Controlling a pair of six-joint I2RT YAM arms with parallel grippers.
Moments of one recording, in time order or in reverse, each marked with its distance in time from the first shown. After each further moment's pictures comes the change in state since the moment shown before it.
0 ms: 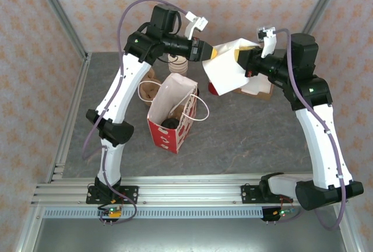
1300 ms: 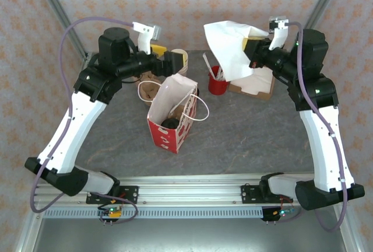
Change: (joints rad) left arm 0.063 -0.665 -0.803 0.367 -0.393 -0.048; right arm -0.001 0.003 0.087 0.020 0.089 0.084
